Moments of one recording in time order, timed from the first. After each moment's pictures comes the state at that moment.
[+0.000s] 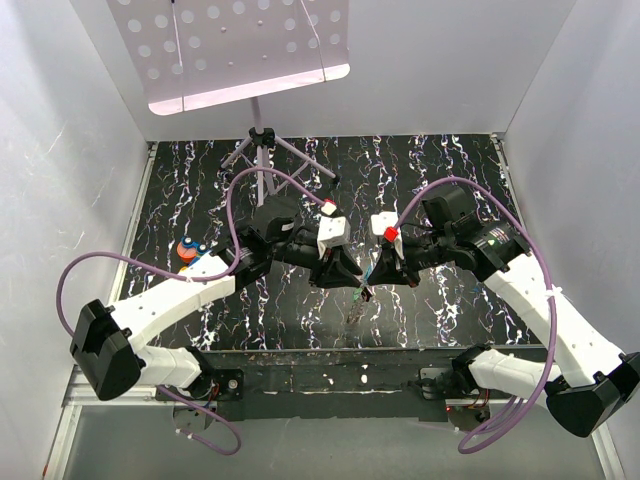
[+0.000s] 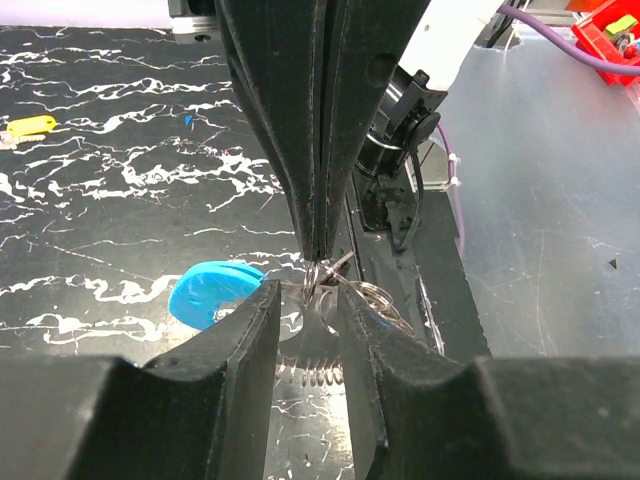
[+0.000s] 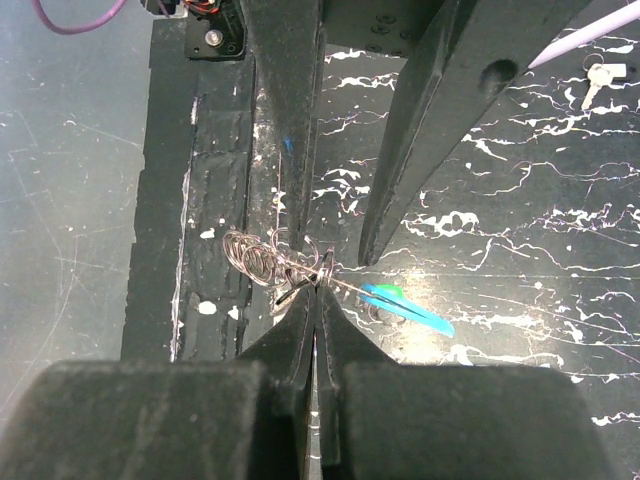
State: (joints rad) left arm -0.82 1.28 1.03 -0.06 0.89 0.14; right arm 0.61 1.07 1.20 -0.96 -0.88 -0.65
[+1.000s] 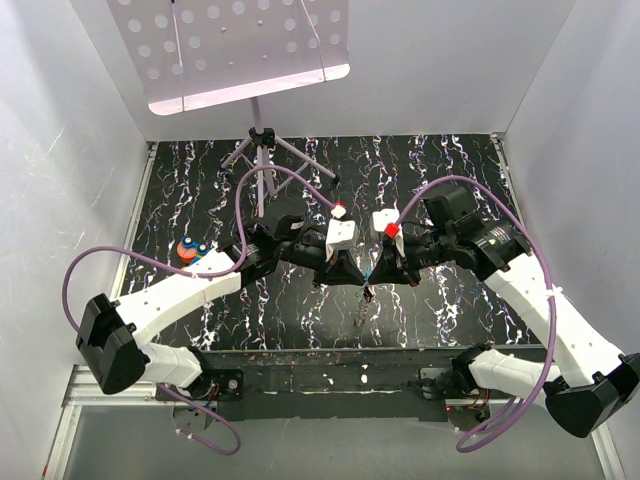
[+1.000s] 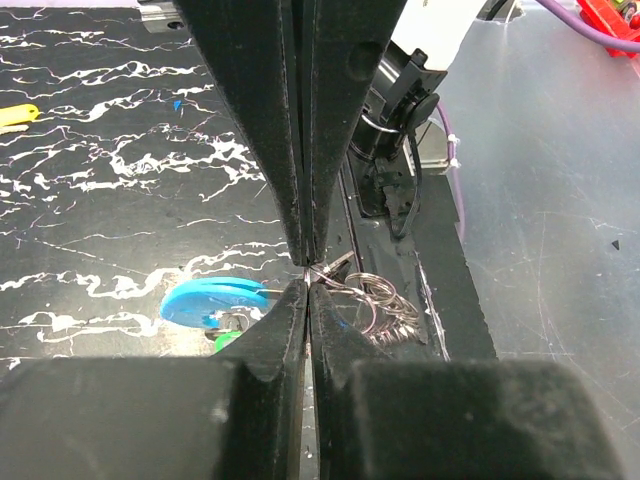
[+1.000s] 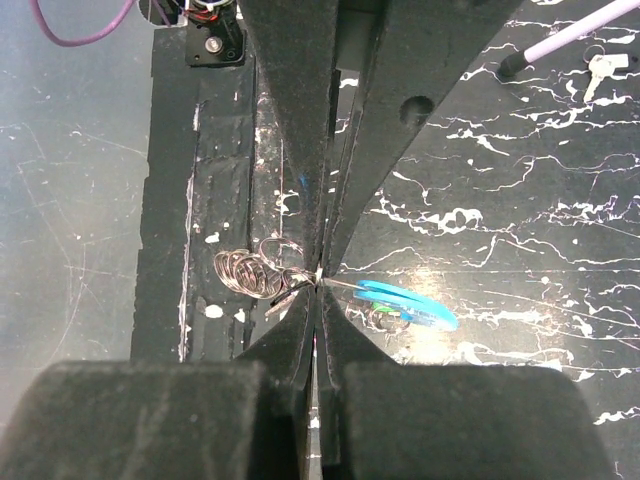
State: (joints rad) left arm -0.86 1.32 1.09 -0.16 0.87 0.21; right arm 0.60 1.07 1.19 -0.95 -0.89 -0.62
